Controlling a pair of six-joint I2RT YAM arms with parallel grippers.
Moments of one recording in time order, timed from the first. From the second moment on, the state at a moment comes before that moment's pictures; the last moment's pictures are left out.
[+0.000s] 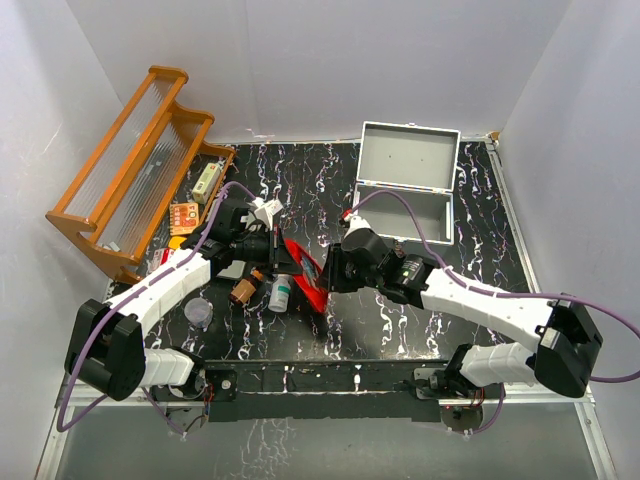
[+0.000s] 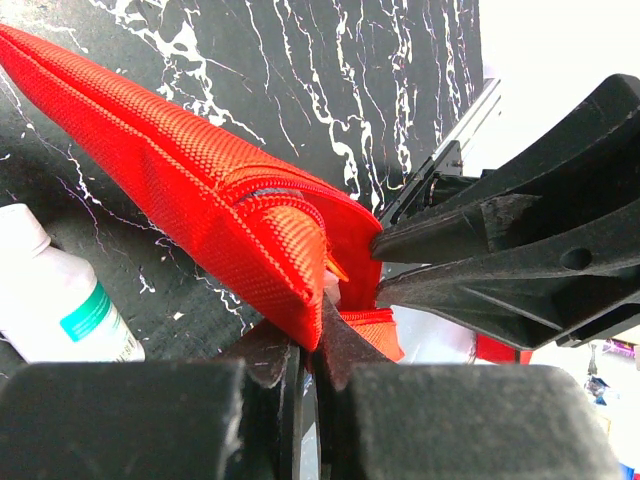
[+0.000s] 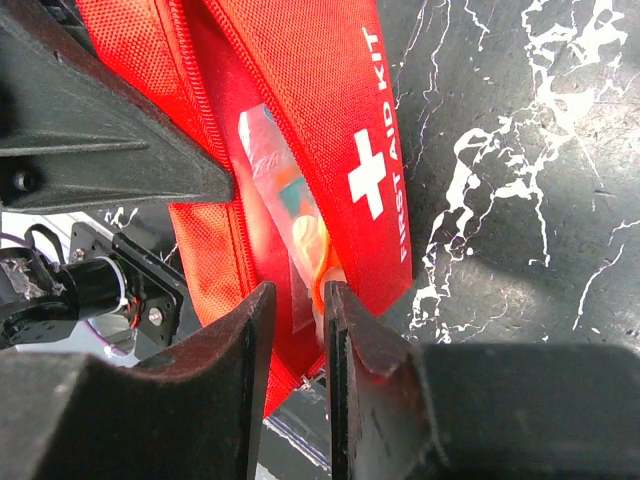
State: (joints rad) left arm -0.45 1.30 0.84 -0.32 0.72 -0.53; right arm 0.93 1.25 0.89 -0.32 0.03 0.78
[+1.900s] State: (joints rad) left arm -0.45 1.34 0.88 -0.36 0.71 -0.57; right arm 0.93 1.52 1.12 -0.29 0.22 0.73
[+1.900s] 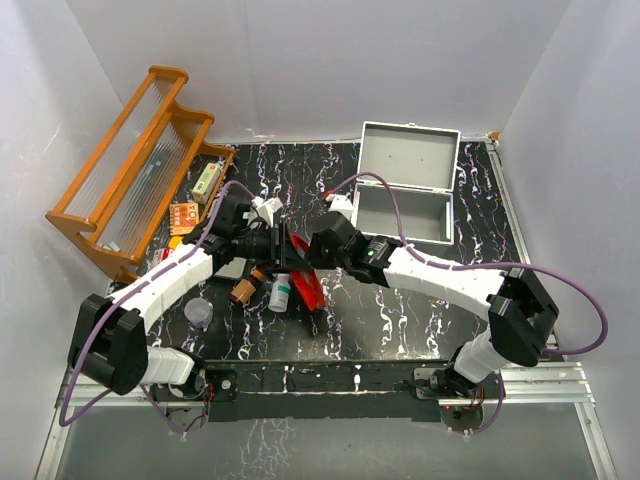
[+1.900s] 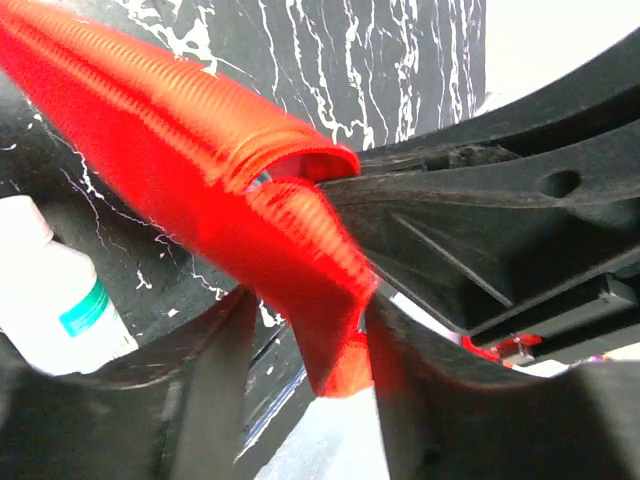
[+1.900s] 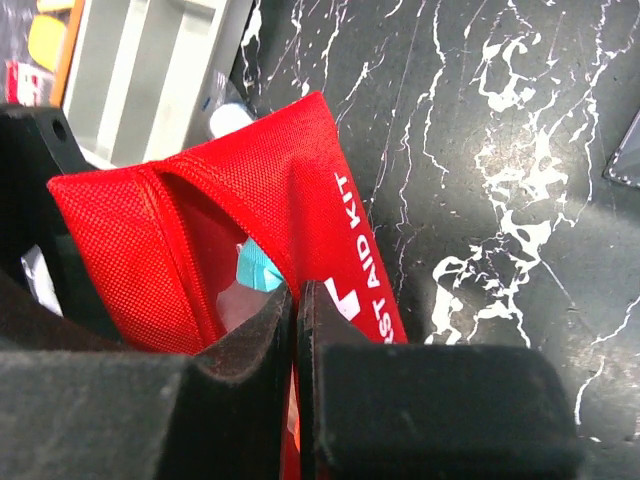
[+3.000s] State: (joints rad) left arm -0.45 0.95 0.60 -0.26 0.48 -0.66; right arm 0.93 1.65 1.25 -0.55 0.46 1.57
